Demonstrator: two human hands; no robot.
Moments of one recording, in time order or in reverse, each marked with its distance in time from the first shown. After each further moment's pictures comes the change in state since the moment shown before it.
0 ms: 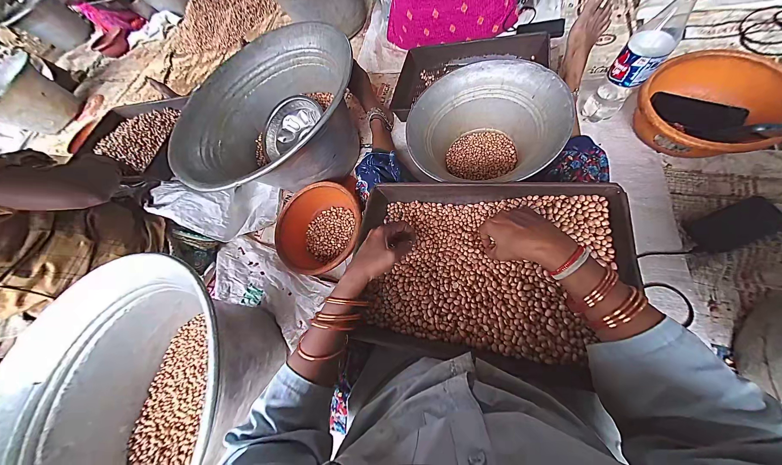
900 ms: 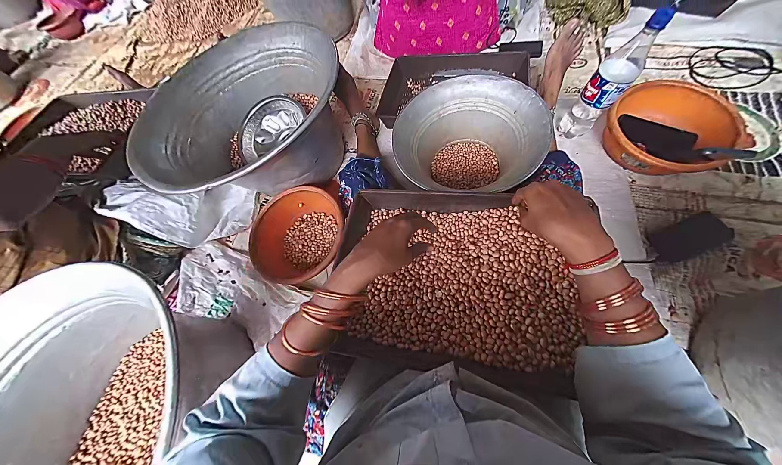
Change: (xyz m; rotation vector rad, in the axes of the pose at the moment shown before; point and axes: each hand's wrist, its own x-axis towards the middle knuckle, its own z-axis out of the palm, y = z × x) left_hand 0.023 0.060 0.002 0.400 -0.079 0.255; right_hand -0.027 0.045 -0.028 0.168 0.370 0.382
